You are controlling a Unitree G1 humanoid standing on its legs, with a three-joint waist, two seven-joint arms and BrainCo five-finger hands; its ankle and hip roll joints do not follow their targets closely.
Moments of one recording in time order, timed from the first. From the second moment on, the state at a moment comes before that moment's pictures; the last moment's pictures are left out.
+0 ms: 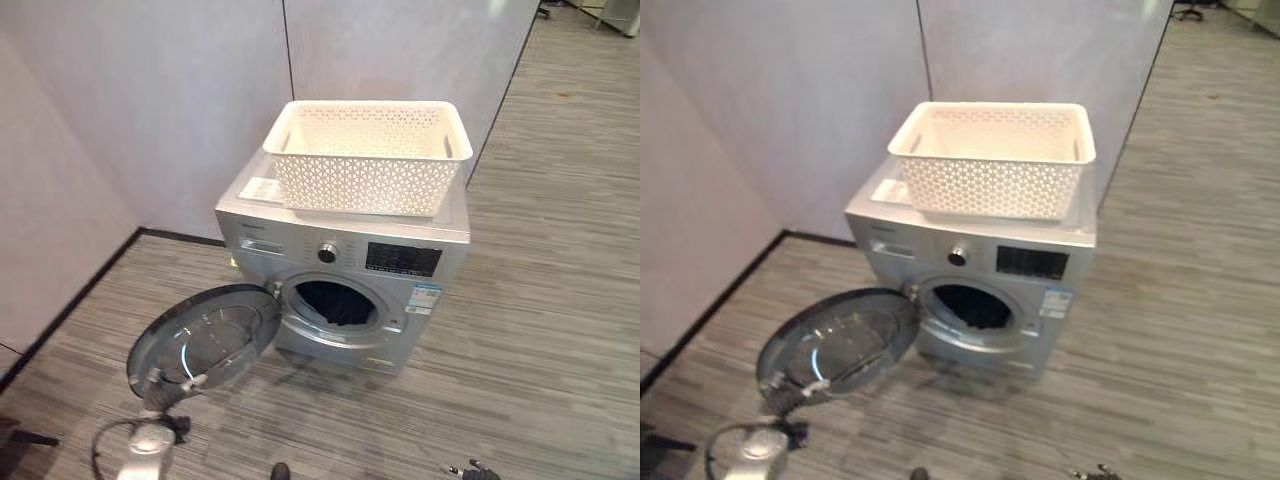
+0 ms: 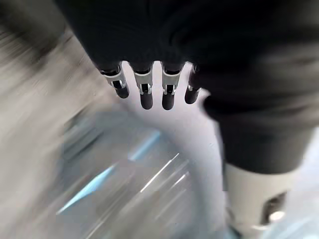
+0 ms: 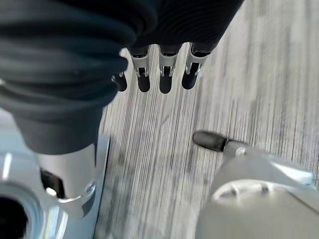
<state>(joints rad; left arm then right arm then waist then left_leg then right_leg) 0.06 0.53 0.19 0.47 -0.07 -0.09 0.32 0.06 -0.30 0.11 1.22 0.24 -0.04 0.00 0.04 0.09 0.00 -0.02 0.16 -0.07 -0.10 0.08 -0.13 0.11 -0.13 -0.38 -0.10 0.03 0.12</state>
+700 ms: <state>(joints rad) -0.97 0.93 -0.29 1.37 -0.02 0.01 0.31 -0.10 -0.28 0.31 0.99 0.32 -0.07 -0.02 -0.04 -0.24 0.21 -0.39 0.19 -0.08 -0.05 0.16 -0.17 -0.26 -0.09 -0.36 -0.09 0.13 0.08</state>
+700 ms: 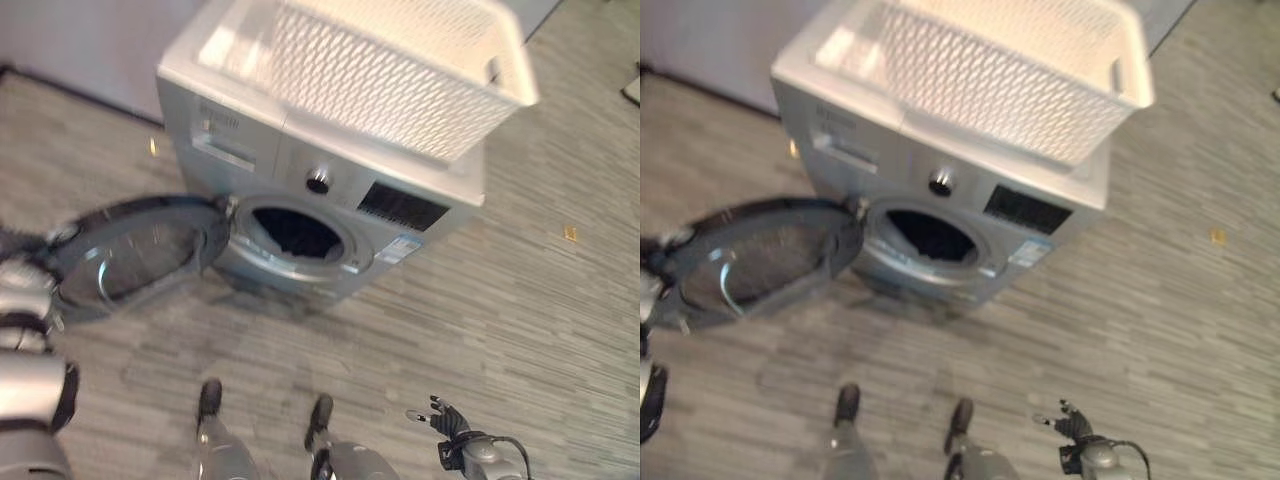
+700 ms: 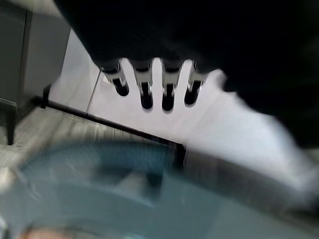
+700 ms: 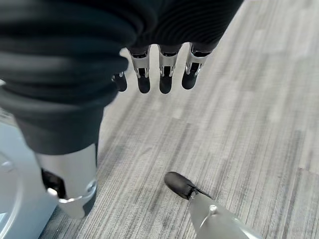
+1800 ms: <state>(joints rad) -0.16 0.30 -0.05 1.05 -0.27 -0.21 0.29 0.02 -0.32 0.18 0.89 0.34 -0.07 -0.01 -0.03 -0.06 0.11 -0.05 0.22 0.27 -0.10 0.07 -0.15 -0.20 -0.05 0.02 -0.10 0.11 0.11</state>
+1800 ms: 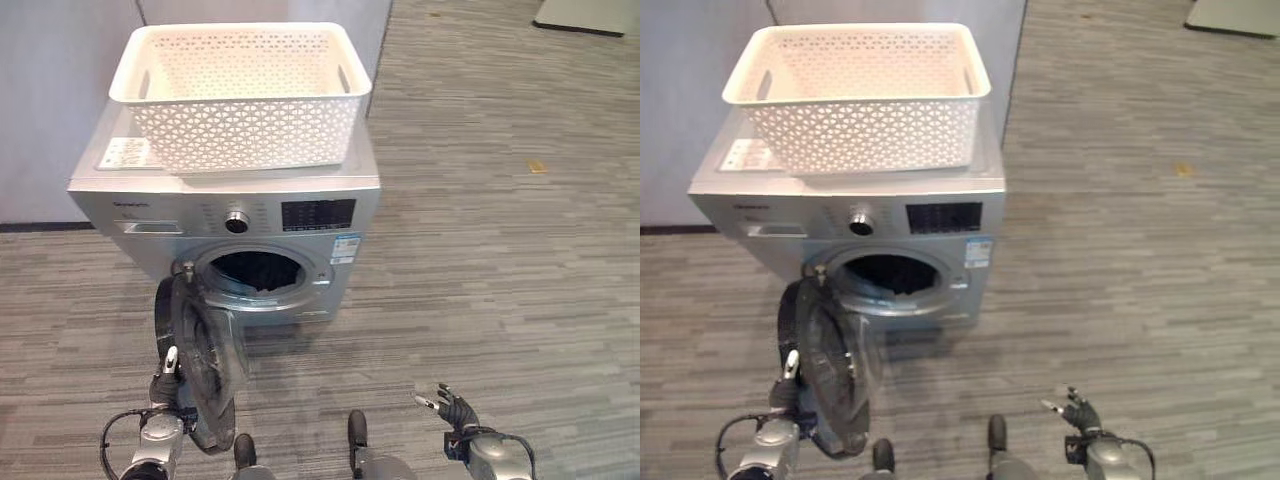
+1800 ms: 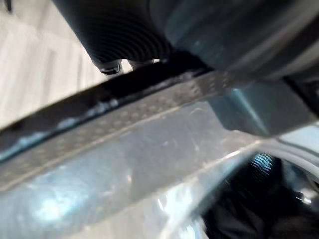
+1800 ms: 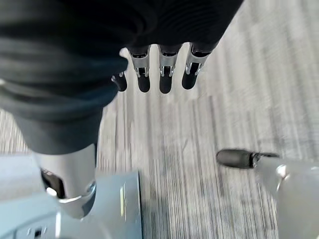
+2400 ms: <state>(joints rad) -0.50 0.11 -0.84 0.53 -0.32 -0.22 0.01 0.10 -0.30 0.23 0.96 0.35 -0.08 -0.01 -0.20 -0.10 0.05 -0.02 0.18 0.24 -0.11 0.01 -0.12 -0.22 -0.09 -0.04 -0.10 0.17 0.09</state>
